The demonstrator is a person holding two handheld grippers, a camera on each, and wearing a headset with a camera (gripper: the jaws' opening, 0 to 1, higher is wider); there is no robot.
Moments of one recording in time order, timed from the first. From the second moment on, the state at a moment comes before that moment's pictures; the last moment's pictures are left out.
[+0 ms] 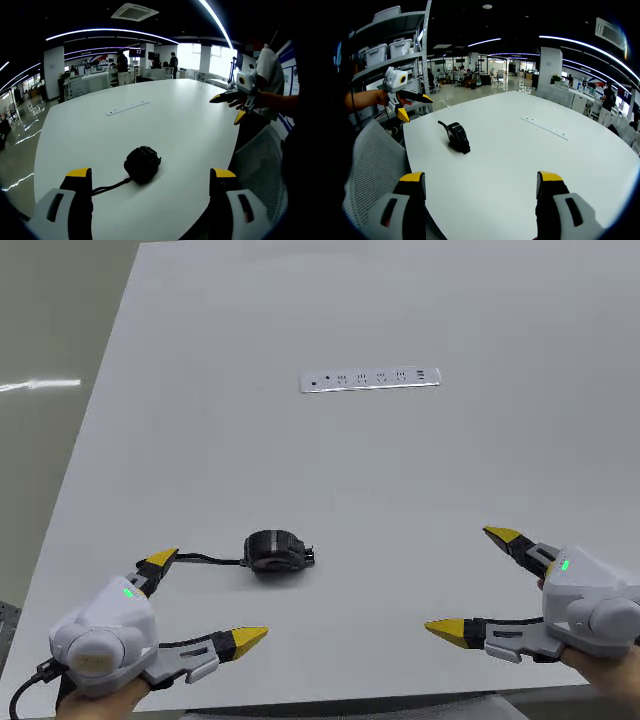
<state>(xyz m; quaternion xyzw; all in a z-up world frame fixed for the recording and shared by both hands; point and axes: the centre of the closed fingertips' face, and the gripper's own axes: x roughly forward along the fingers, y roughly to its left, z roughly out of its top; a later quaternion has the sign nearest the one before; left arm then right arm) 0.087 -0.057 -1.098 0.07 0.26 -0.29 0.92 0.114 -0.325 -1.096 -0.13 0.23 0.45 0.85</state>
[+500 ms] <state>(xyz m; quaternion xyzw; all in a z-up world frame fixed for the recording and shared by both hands) 0.093 -0.055 -1.099 0.08 0.26 -0.30 0.91 0.119 -0.325 -1.097 -0.13 0.23 0.46 0.85</state>
